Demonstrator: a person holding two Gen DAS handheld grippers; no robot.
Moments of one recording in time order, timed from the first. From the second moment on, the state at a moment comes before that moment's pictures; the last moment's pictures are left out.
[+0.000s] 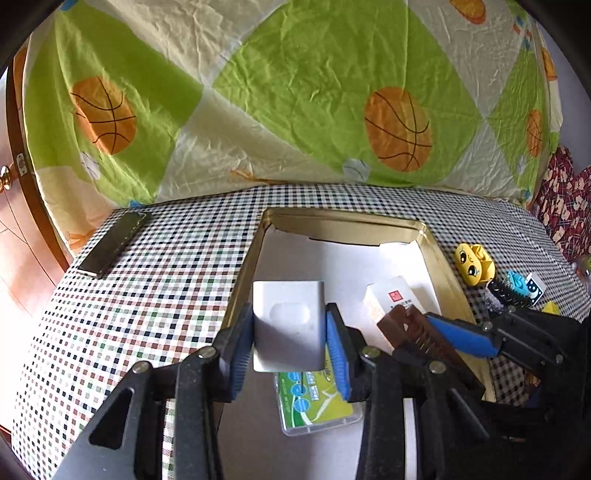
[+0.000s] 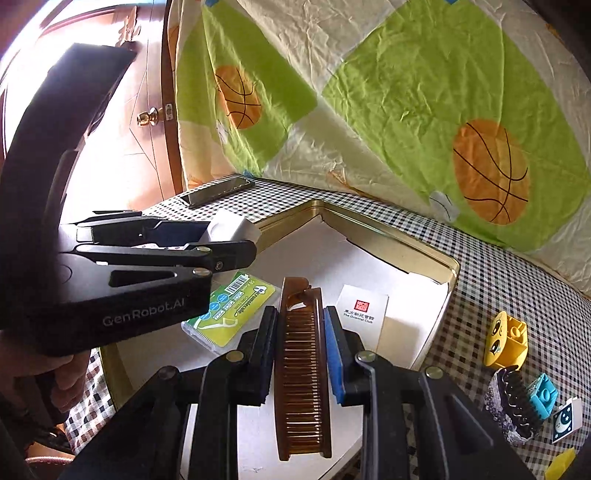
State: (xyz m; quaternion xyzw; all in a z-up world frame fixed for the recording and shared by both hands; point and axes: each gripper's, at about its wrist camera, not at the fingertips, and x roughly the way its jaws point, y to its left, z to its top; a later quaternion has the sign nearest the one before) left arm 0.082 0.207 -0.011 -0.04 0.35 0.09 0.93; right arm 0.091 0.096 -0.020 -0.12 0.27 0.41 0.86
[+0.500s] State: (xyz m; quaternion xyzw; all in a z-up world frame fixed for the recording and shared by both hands) left arm 0.043 0.196 0.003 -0.06 0.28 0.11 0.95; right arm 0.067 0.012 -0.003 -0.09 0.23 0.40 0.88
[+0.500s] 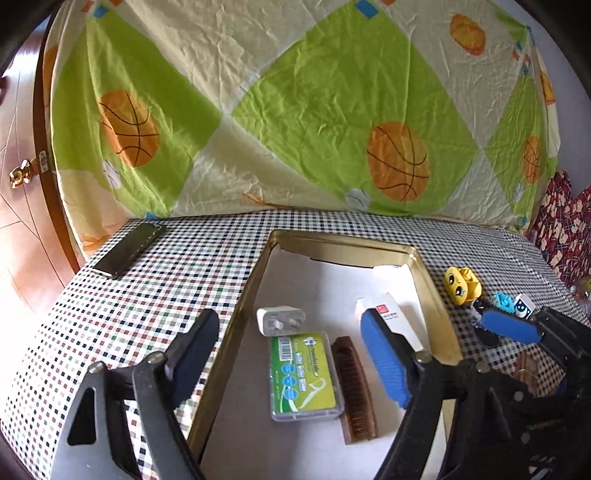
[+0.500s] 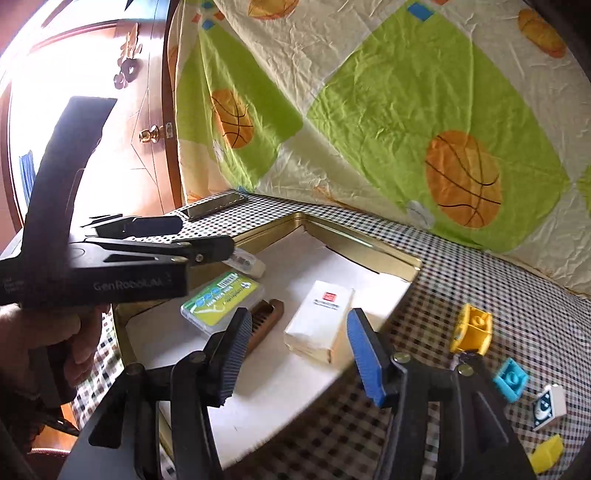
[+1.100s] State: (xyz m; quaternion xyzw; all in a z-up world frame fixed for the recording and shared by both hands) left arm 0.058 -0.006 -0.030 -0.01 0.31 -0.08 0.95; right arm 0.074 -0.205 -0.043 -0.02 0.26 0.19 0.95
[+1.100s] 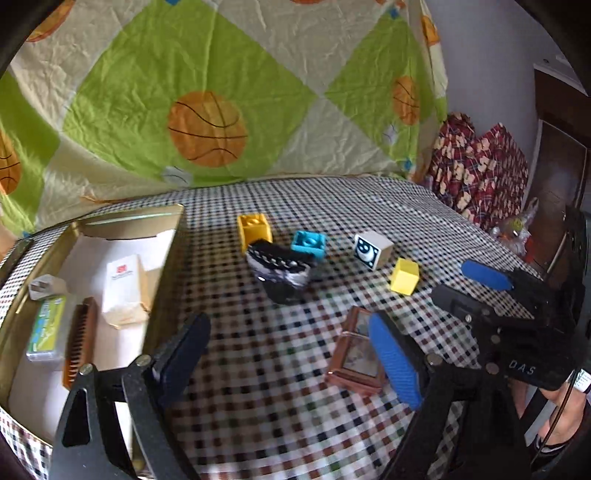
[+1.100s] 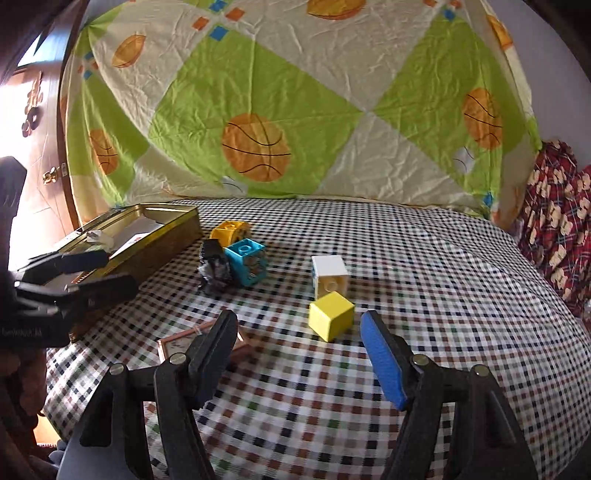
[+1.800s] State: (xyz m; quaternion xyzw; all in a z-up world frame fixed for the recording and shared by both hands) left arm 0.085 -0.044 -0.054 0.02 0.39 -0.13 0.91; right arm 0.115 -0.209 -0.053 0.00 0.31 0.17 0.93
